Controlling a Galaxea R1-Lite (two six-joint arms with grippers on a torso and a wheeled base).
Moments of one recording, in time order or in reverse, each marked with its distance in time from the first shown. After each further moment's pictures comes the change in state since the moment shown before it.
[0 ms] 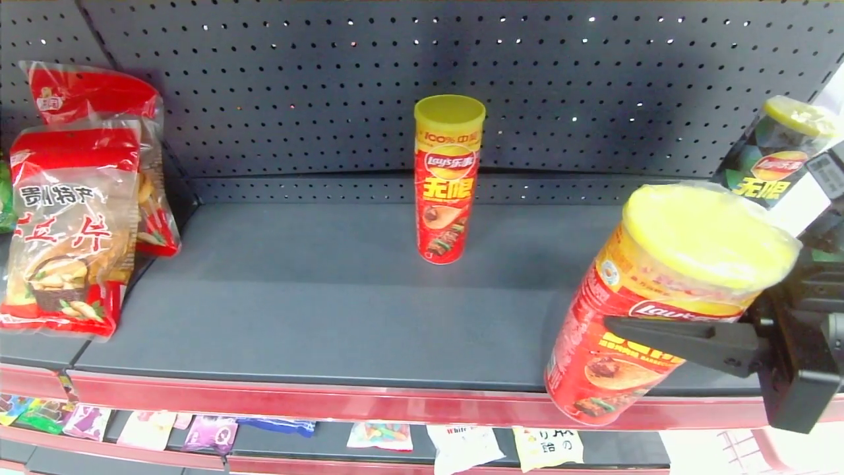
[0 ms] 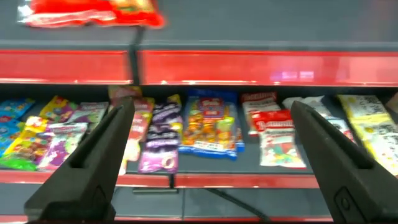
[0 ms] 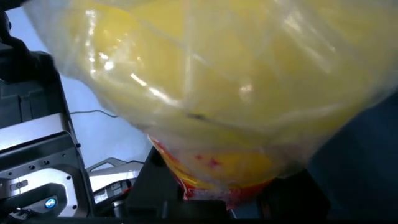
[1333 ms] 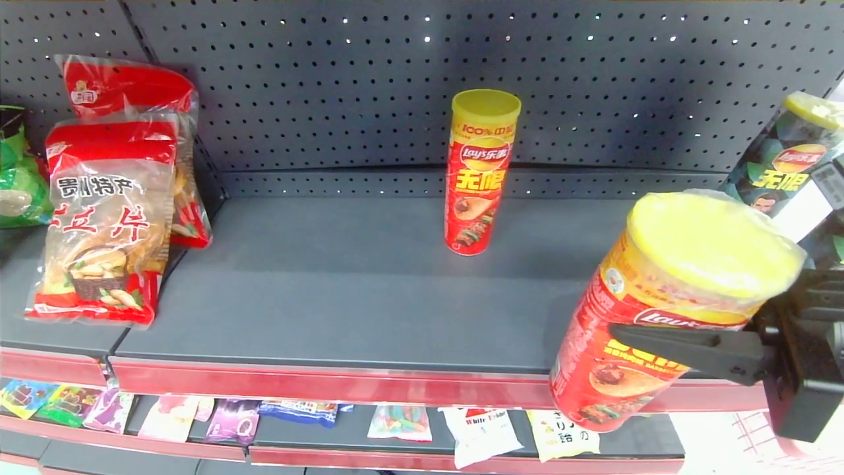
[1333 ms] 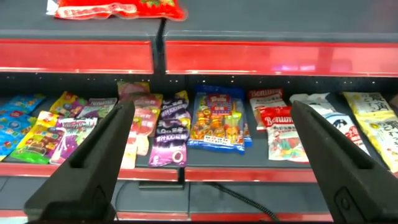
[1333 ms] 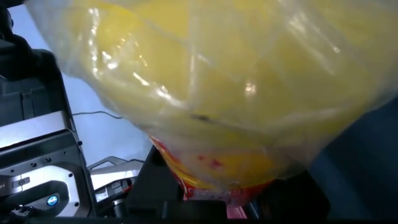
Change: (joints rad) left arm 0.000 0.000 0.000 0.000 0.000 0.000; right arm 0.000 -0.013 0.018 0.003 -0.006 0.000
